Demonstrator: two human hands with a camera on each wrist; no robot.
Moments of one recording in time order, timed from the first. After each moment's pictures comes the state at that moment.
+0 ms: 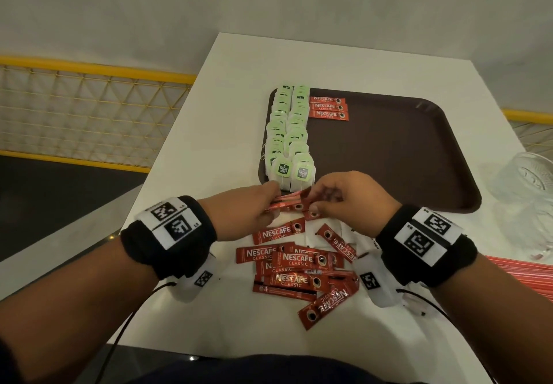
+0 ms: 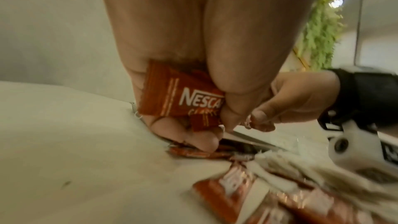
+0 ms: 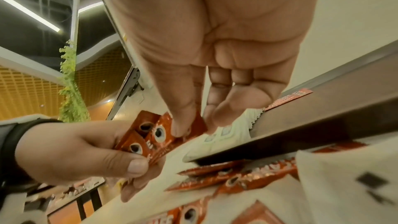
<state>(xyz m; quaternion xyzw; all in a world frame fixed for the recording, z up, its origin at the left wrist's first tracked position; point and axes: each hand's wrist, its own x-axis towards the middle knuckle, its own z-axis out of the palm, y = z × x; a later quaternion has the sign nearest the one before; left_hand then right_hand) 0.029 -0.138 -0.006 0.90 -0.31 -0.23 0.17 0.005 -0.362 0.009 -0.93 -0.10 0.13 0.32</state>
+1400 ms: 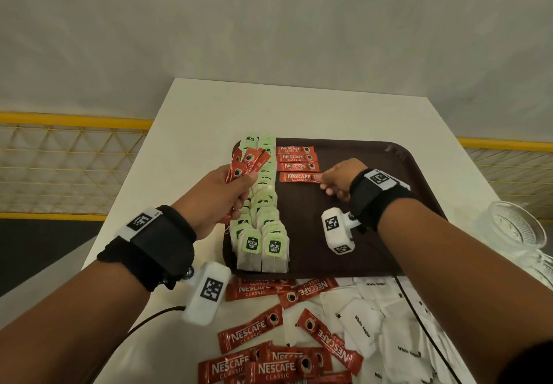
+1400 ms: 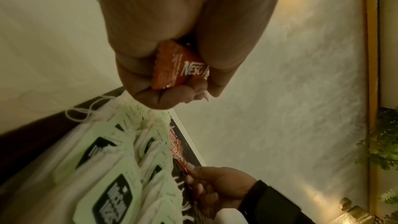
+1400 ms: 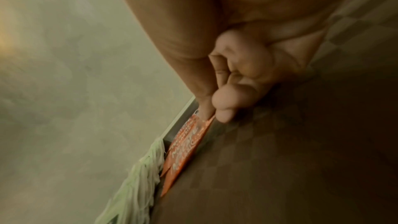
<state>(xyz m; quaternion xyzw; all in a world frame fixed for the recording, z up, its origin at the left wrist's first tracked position) 0.160 -0.174 0.003 0.74 -0.02 -0.23 0.63 0.189 -0.425 0.005 -0.83 0.31 0.24 0.39</state>
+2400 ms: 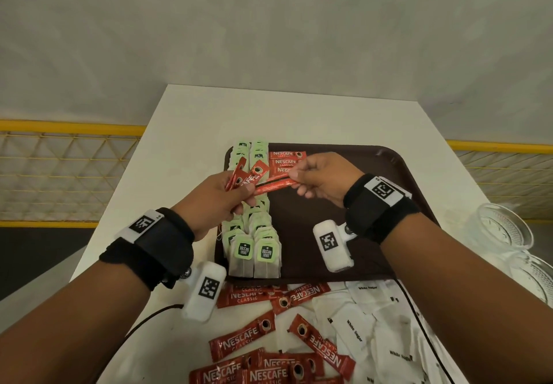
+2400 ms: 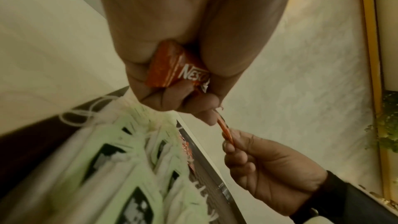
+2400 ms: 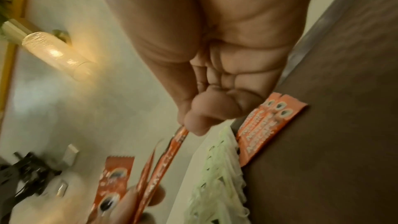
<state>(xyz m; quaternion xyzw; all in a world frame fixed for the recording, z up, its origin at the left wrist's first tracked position) 0.163 -0.181 0.005 0.76 -0.08 -0.24 0.60 0.164 -0.412 0.016 -0.77 0.08 0.15 0.62</state>
